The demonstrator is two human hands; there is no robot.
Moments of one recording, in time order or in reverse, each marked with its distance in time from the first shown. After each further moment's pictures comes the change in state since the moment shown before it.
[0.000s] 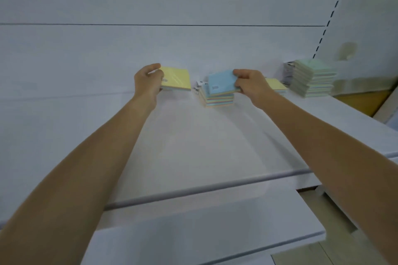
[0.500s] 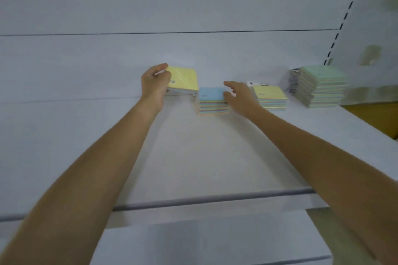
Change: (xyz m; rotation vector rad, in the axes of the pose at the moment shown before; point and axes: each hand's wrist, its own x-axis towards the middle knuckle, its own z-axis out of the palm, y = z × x) left_hand -0.009 0.005 0.043 0.015 0.064 0.087; right_hand 0.015 0.024 -0.006 -0.489 -0.134 -0.266
